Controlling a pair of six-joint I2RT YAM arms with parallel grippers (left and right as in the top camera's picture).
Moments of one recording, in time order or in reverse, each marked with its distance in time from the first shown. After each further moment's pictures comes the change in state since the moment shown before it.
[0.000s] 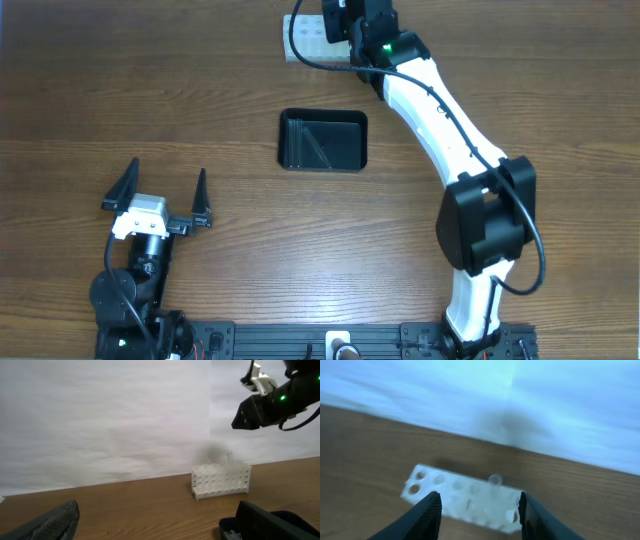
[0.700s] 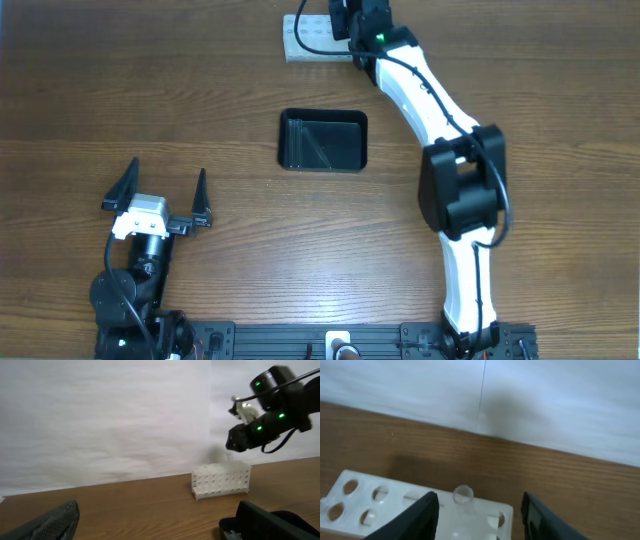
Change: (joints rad) left arm 0.000 0.000 0.000 0.000 0.000 0.000; right arm -0.038 0.243 0.179 -0.017 0.037 -0.026
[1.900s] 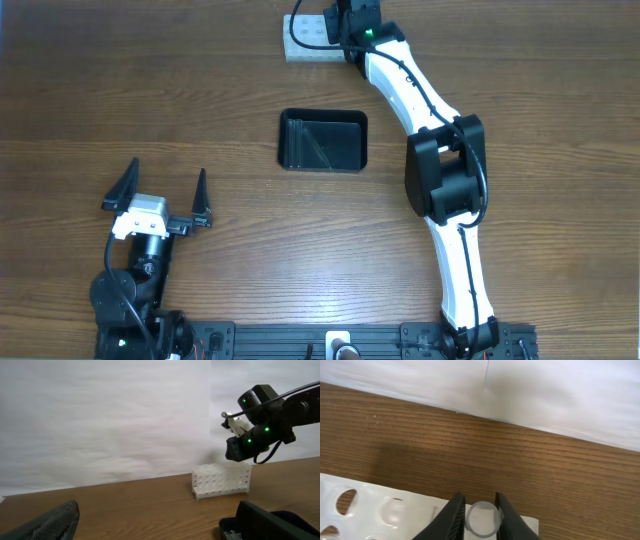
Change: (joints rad) left arm 0.000 0.000 0.000 0.000 0.000 0.000; right arm 0.005 0.141 0.146 -0.088 0.011 0.007
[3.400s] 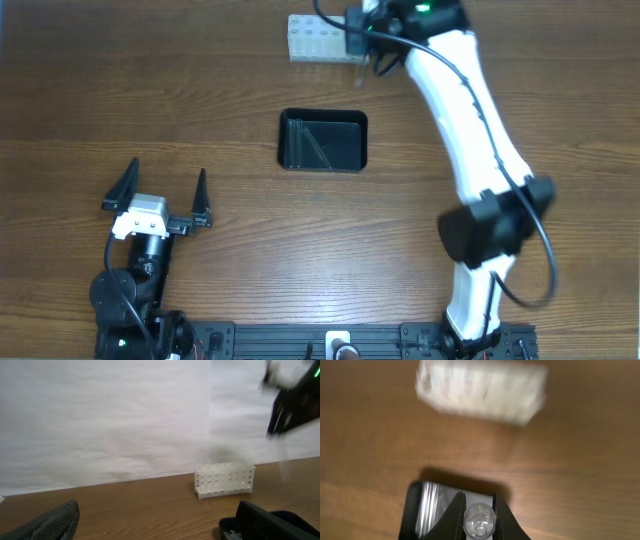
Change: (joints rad) left arm 0.000 0.000 0.000 0.000 0.000 0.000; right arm 0.005 -0.338 0.055 -0.745 -0.229 0.204
